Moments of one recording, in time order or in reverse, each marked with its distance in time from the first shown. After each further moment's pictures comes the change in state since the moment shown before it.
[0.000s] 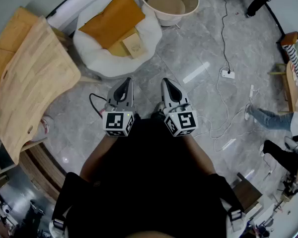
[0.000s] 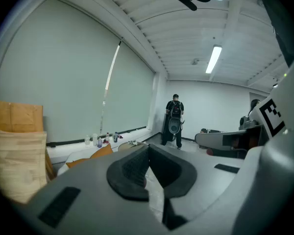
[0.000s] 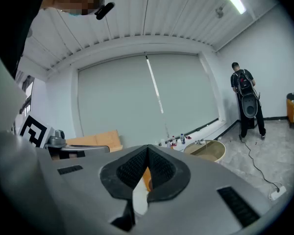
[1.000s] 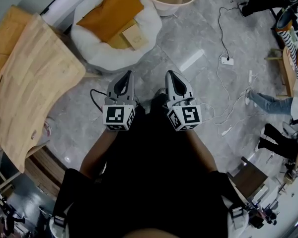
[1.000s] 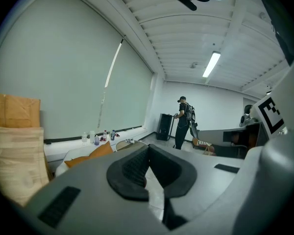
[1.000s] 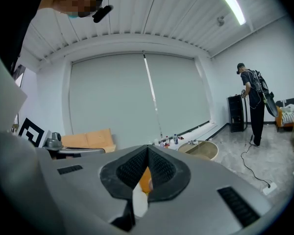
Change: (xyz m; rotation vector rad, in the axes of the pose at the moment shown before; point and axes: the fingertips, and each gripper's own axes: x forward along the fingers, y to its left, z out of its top) left arm -0.024 0.068 -0.010 -0.025 0.007 -0.084; right arm 0.027 0.055 -0.011 -0.013 -0.008 -0.126
